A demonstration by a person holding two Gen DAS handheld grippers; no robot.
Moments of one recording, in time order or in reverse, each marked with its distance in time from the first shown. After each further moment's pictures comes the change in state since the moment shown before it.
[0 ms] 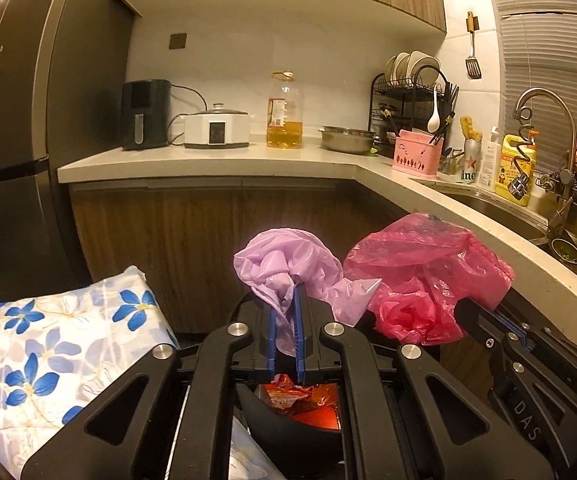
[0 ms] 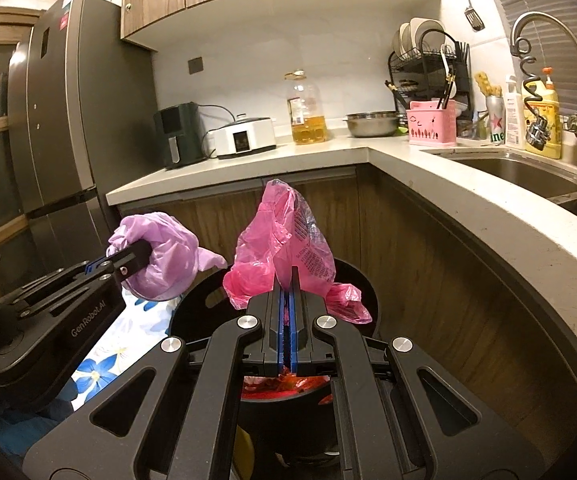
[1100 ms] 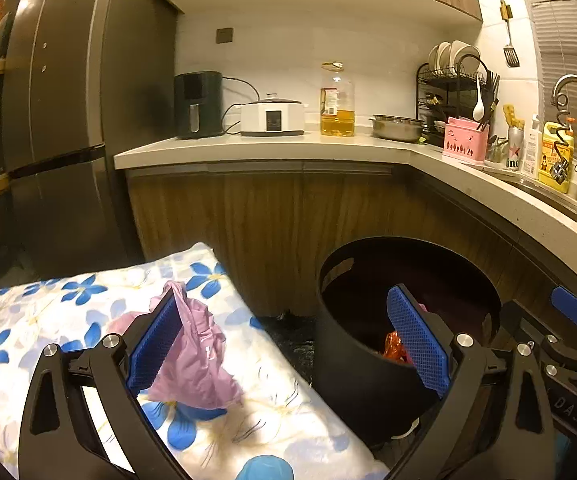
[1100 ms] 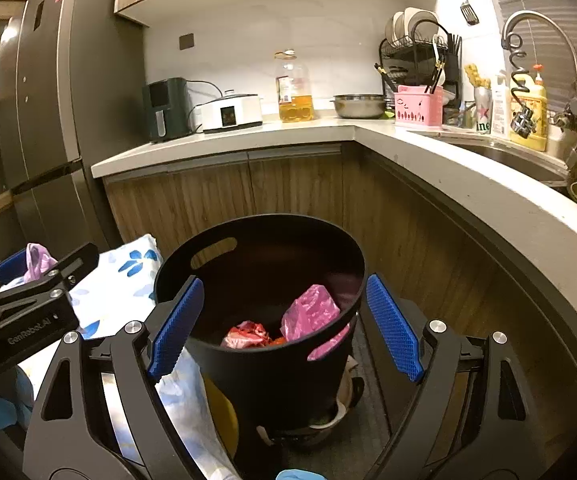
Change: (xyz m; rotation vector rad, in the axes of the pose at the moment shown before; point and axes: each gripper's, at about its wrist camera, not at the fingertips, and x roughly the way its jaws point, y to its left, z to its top) left arm -0.035 0.044 -0.027 -0.010 0.027 0.185; right arm -0.011 0.012 -0.029 -0.036 0.071 -0.085
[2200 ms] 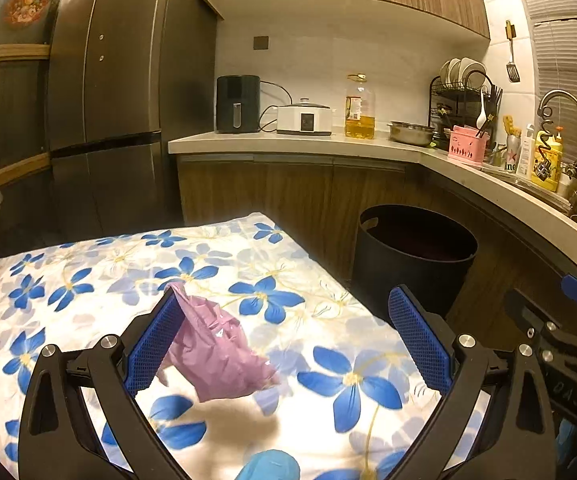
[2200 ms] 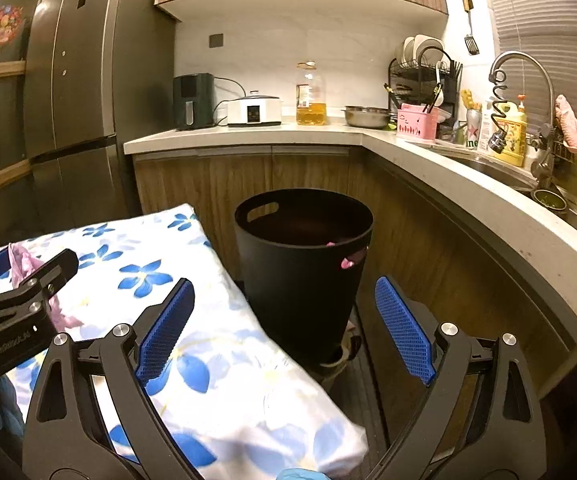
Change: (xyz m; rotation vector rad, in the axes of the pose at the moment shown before) left arm -0.150 0.067 -0.069 -0.044 -0.006 0.050; right arm -0.142 0.070 -0.064 -0.085 -0.009 -0.025
